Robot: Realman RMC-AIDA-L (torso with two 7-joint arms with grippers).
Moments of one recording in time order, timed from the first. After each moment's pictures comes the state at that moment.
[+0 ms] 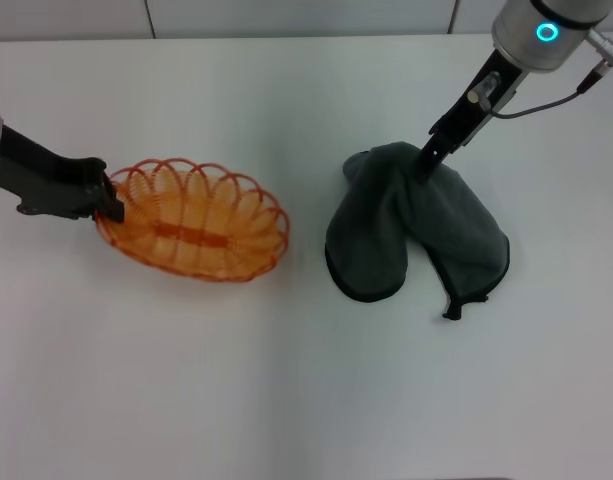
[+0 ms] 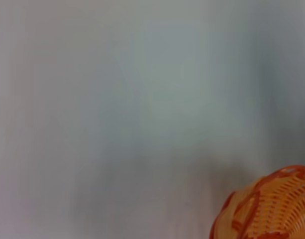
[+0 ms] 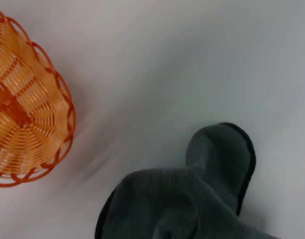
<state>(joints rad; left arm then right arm) -0.81 -1.89 0.95 0.68 2.54 1.41 -2.82 1.23 2.02 -0.94 -0.51 -2.90 -1.40 2.47</state>
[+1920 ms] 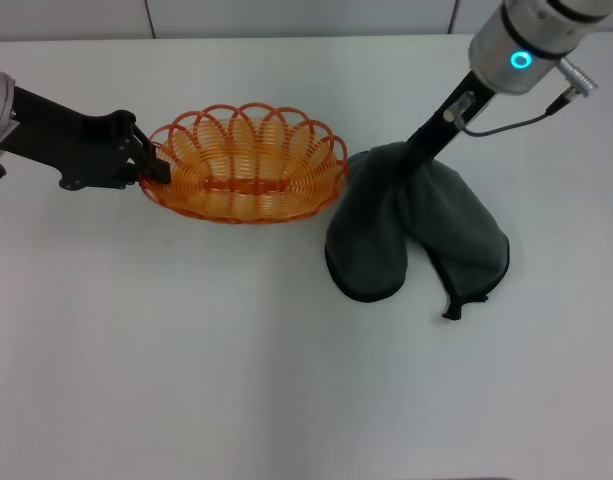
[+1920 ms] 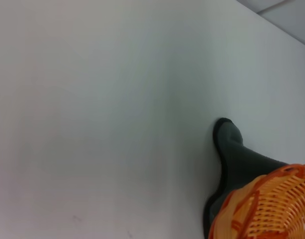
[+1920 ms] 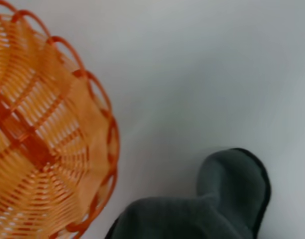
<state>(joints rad) -0.80 -1.86 0.92 0.65 2.30 1.47 -2.86 1.21 2.05 -0.91 -0.45 -2.88 -1.26 2.41</state>
